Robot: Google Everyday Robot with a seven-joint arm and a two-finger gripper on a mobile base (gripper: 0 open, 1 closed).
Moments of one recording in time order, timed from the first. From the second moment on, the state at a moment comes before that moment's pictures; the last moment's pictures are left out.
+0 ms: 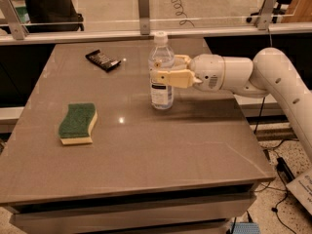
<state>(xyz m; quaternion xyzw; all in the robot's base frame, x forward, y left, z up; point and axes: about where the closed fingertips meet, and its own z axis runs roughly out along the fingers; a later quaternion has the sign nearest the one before) 0.565 -0.016 0.918 -0.54 -0.45 -0.49 0.51</state>
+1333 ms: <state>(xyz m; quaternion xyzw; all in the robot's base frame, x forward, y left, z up) 0.556 -0.015 0.918 -0.53 -0.47 -0.49 0.51</state>
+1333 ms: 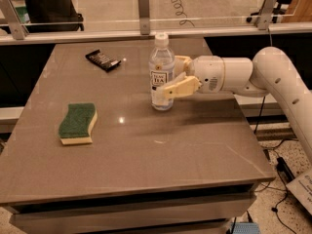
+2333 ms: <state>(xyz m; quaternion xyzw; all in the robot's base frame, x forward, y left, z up) 0.526 -0.061 0.924 -0.56 -0.48 -0.49 0.46</state>
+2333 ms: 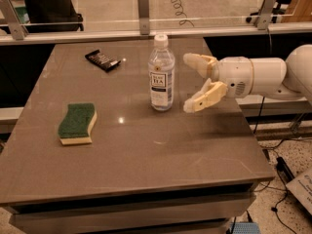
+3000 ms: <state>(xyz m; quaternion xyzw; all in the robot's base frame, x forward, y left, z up) 0.493 -0.128 0.930 -0.59 -0.45 -0.51 0.43</state>
